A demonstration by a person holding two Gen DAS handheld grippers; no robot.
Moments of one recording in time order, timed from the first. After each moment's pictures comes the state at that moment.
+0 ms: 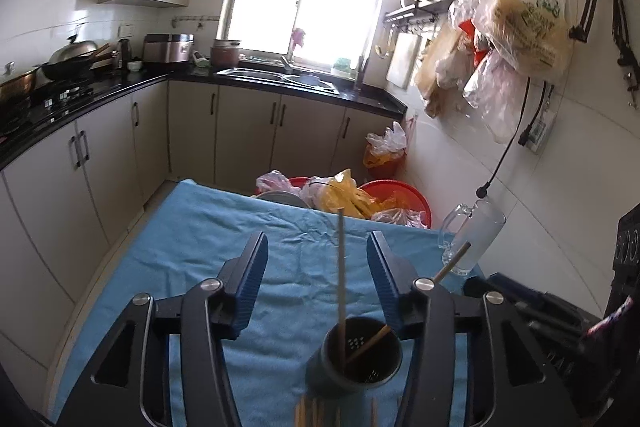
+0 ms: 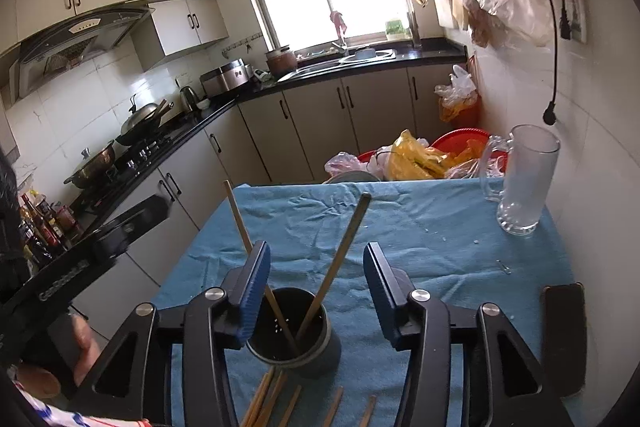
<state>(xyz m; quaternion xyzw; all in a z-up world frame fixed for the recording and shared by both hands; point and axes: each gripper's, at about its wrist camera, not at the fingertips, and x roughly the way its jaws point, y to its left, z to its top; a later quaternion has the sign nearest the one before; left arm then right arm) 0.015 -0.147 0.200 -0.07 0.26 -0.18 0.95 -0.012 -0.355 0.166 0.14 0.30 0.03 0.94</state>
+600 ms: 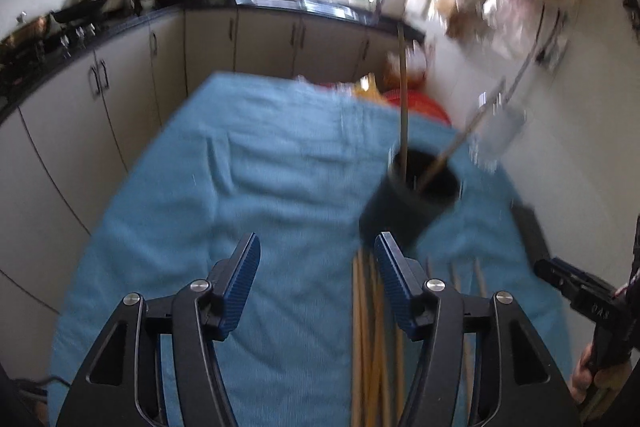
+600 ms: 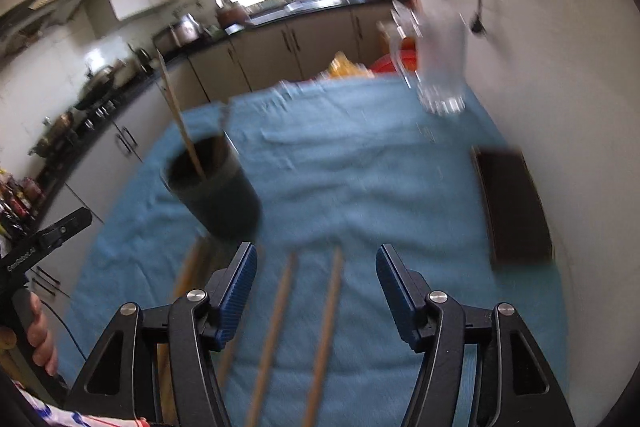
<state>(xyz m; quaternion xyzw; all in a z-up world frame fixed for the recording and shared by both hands) -0.049 -0.097 0.098 -0.03 0.40 -0.17 0.90 -0.117 -0.392 0.074 0.15 0.40 -0.05 0.90</state>
